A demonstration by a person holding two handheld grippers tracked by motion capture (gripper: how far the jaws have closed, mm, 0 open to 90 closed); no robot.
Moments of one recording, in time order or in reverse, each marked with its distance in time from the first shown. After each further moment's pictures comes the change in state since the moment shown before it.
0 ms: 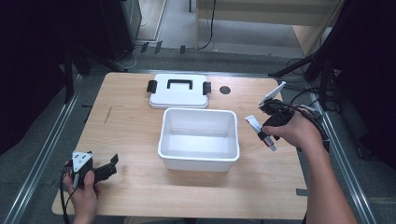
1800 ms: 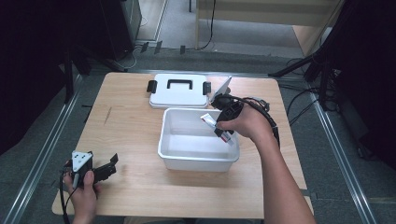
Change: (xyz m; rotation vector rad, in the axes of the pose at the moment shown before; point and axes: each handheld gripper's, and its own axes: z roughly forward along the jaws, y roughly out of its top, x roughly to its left) left arm 0.001 0.000 0.000 0.000 -0.004 -0.006; right arm 0.102 0.072 0.025 0.036 0.084 -0.171
